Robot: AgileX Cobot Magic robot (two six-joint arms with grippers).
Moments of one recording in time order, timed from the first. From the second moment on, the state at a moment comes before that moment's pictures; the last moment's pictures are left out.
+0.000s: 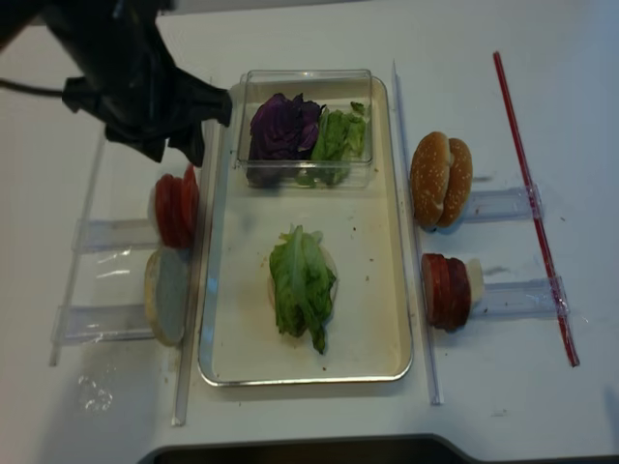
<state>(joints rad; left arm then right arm) -0.33 1.61 -1.44 0.01 1.24 -0.17 0.02 -0.02 -0.47 0.04 1.14 -0.06</state>
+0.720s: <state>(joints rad) -0.33 1.80 -1.47 0.02 1.23 -0.18 0.02 -0.02 -0.47 0.04 1.14 -0.06</state>
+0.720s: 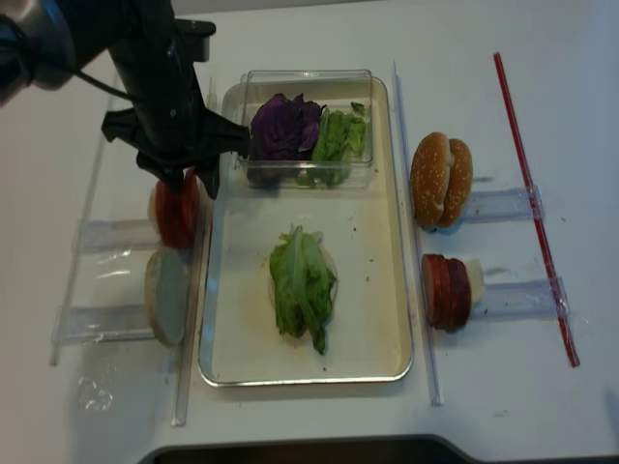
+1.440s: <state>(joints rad) -0.33 1.86 -1.49 0.07 1.23 -0.18 0.02 -0.02 -0.47 0.04 1.14 -0.06</state>
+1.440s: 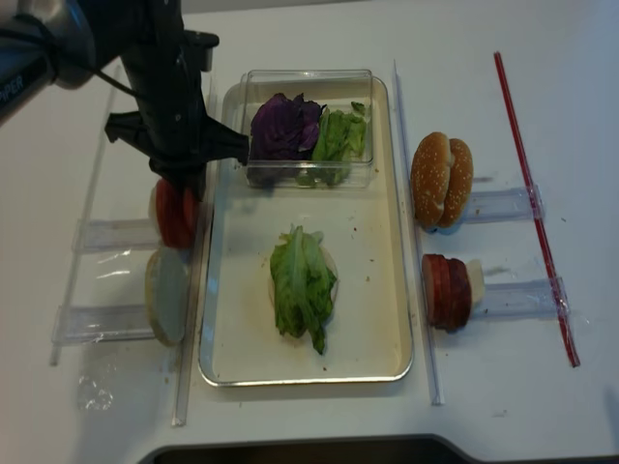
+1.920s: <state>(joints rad) -0.33 1.86 -1.49 0.07 1.23 -0.18 0.02 -0.02 -0.47 0.04 1.14 -0.06</state>
